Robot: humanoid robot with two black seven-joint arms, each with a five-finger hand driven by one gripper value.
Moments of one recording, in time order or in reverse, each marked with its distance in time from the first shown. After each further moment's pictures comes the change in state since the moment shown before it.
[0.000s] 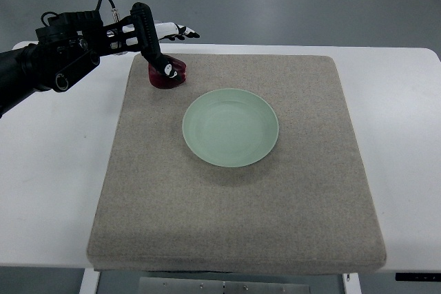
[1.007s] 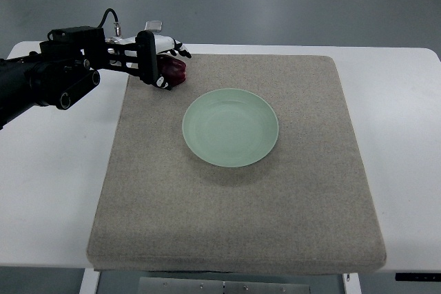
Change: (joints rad) left arm 0.031 -0.010 0.081 0.011 0.085 0.150 -0.016; right arm 0.000 0.000 0.000 0.000 0.000 0.000 0.000
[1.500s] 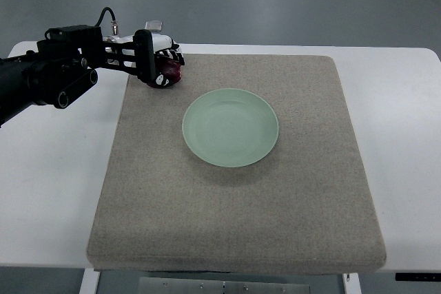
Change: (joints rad) left arm -0.001 0.006 0.001 0.004 0.002 -0.001 -0.001; right arm 0.000 0.000 0.000 0.000 0.000 0.000 0.001
